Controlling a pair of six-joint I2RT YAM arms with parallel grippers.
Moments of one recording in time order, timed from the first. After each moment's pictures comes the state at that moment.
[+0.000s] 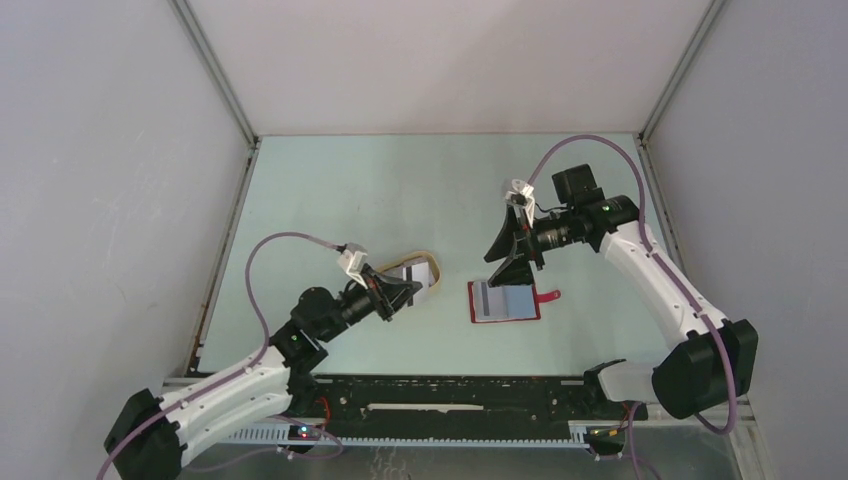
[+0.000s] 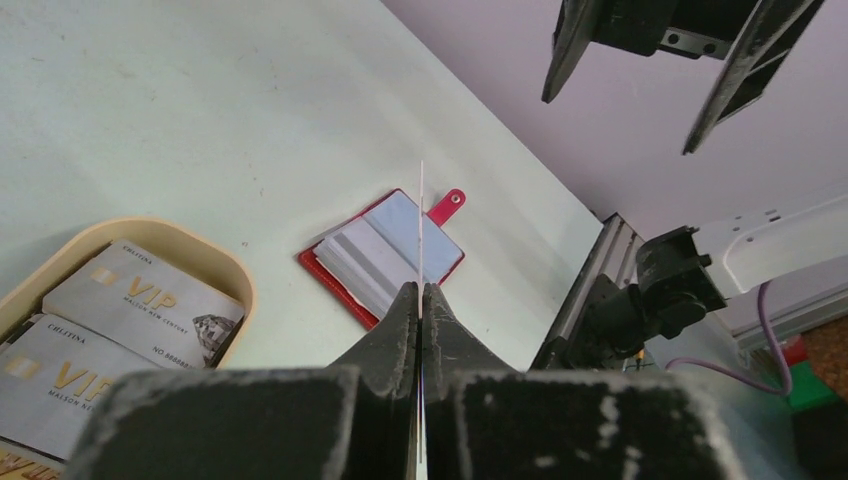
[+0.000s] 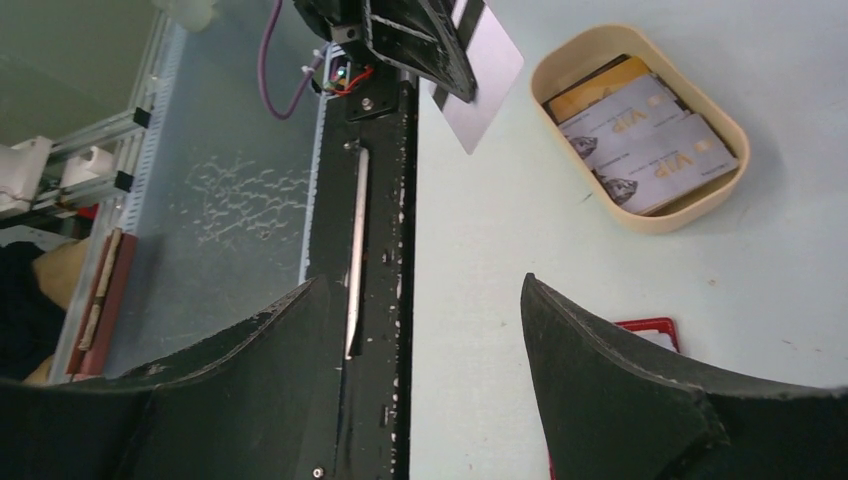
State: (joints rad) left arm -0.77 0.66 0.20 0.50 0.16 -0.56; right arm 0.32 1.31 1.20 -0.91 -1.21 -0.59
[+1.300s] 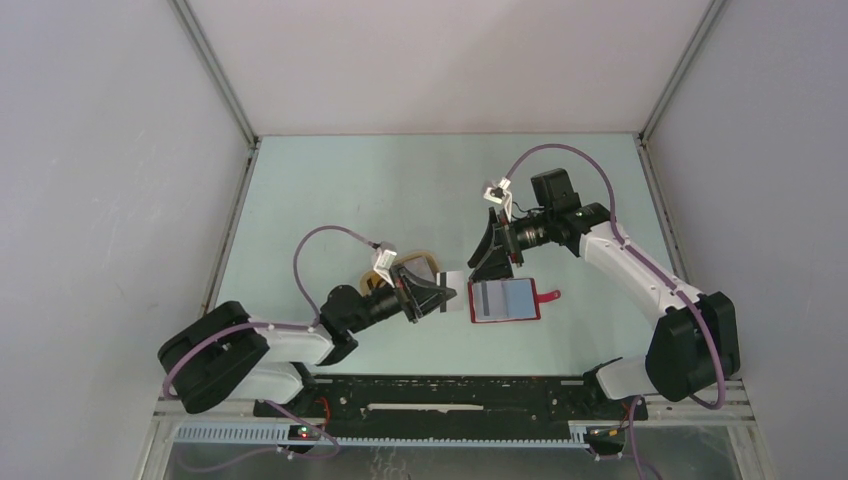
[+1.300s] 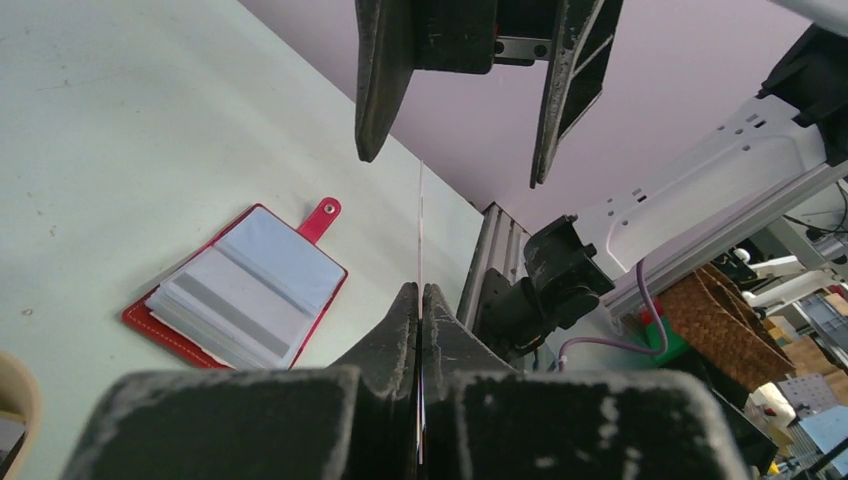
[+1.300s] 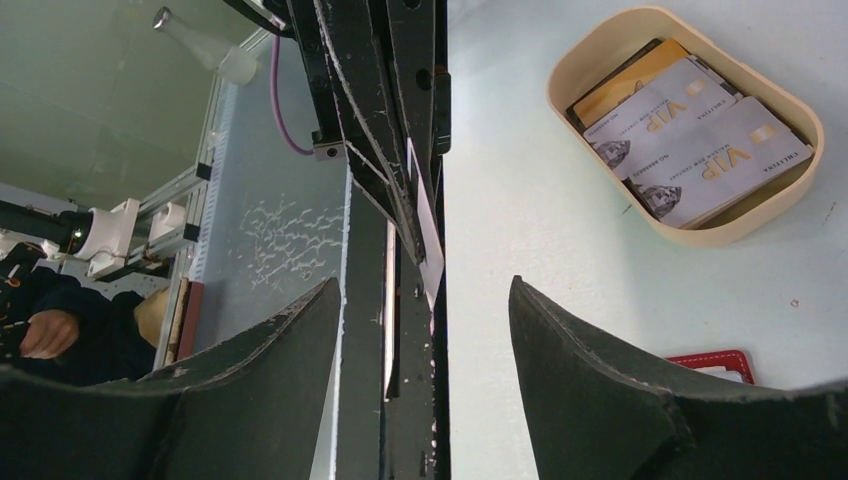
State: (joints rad) left arm -0.86 1.29 0.20 1.26 0.29 -0.72; right arm 0.39 1.40 1.09 -0.57 -1.24 -0.22
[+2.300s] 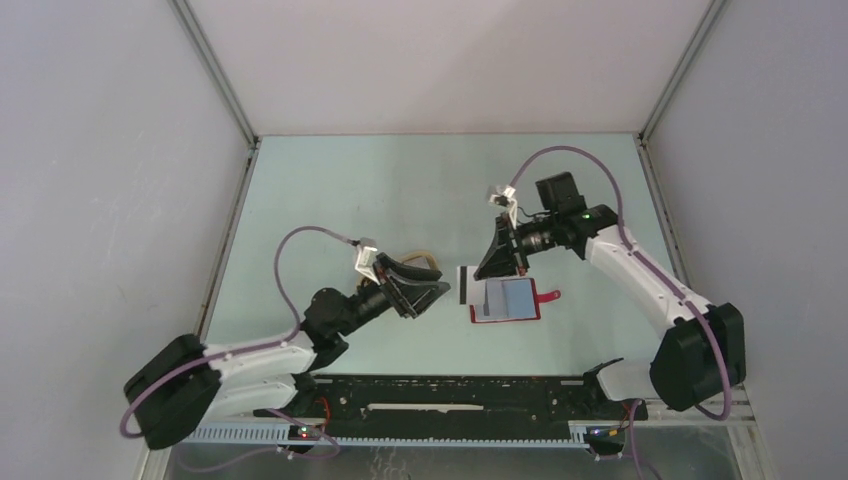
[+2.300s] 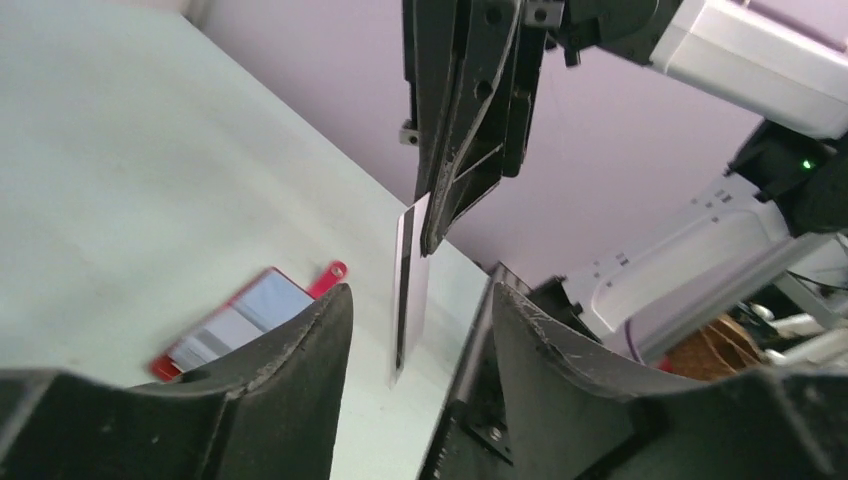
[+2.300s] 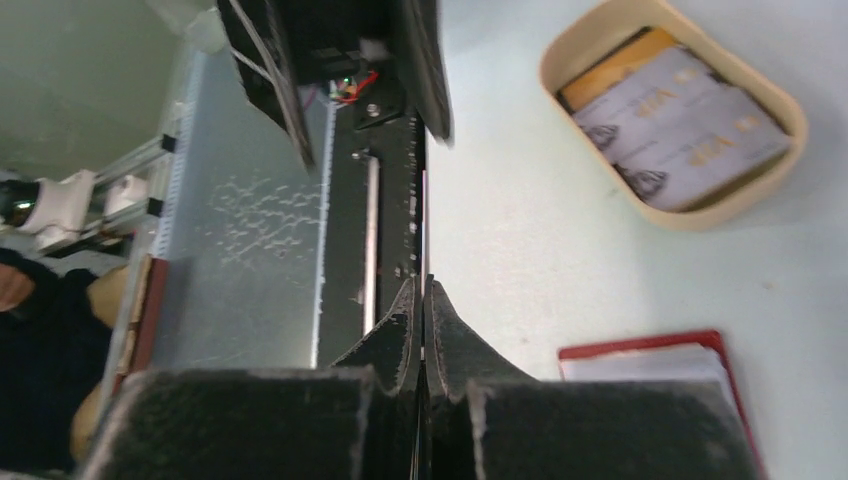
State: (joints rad) left arm -0.87 1.12 0.21 1.17 0.20 -0.73; right arm 0.40 1.38 1.09 -0.64 -1.21 -0.33
